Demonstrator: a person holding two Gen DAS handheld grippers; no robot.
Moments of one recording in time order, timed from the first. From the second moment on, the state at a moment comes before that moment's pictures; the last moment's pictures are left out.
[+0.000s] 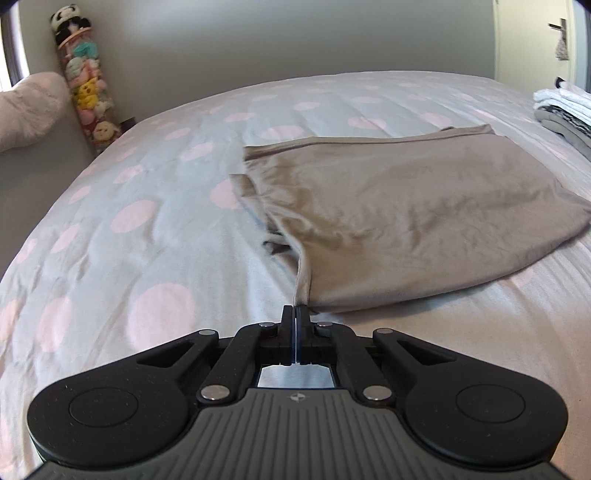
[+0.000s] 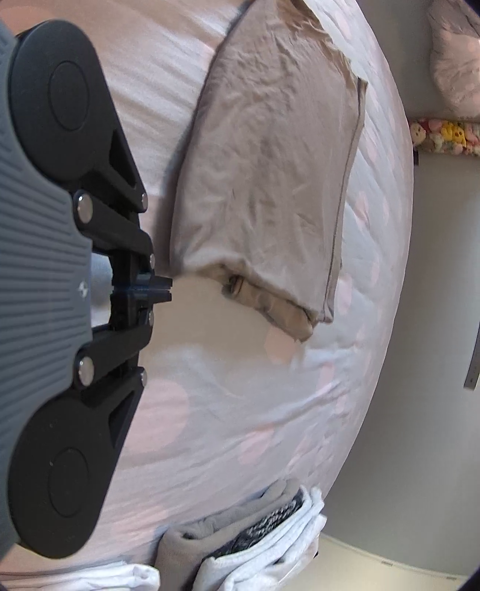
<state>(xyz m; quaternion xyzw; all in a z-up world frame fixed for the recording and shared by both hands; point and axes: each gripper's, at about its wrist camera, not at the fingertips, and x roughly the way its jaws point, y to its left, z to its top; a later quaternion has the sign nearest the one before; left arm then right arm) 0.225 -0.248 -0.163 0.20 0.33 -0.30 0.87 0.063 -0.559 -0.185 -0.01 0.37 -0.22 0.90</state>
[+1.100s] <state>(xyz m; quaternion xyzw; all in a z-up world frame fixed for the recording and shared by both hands) 0.234 -0.251 -0.172 0.24 0.33 -0.33 0.85 0.075 -0.547 -0.198 -0.04 0.38 -0.17 0.91</state>
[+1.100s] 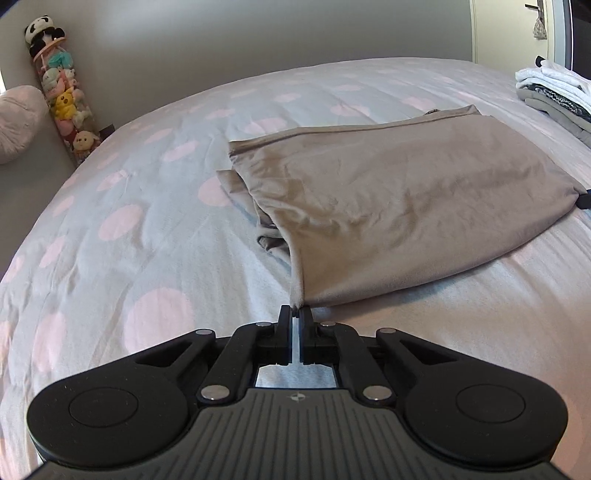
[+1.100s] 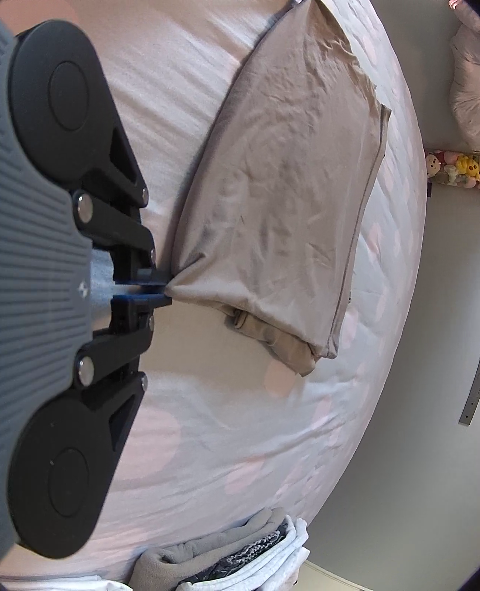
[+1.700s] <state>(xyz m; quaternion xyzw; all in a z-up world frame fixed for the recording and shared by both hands) 0.216 -0.242 -0.162 0.26 0.31 -0.32 0.86 0.055 -0.548 -0.180 -0.03 0.36 -0.20 0.91</state>
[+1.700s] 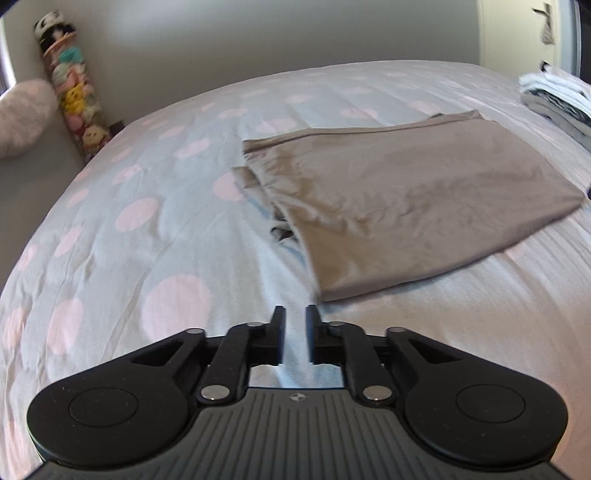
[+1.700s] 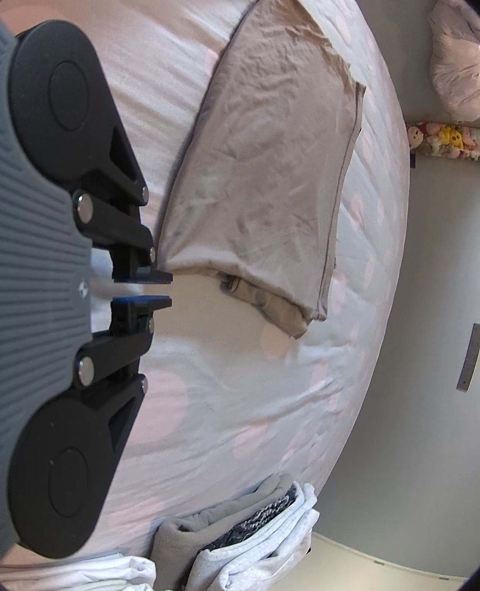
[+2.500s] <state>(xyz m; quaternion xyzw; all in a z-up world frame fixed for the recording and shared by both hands) 0.164 -0.318 -0.245 0.63 0.07 -0.28 0.72 0.085 -0.481 -0.221 -0.31 0.38 -0.11 0.87</state>
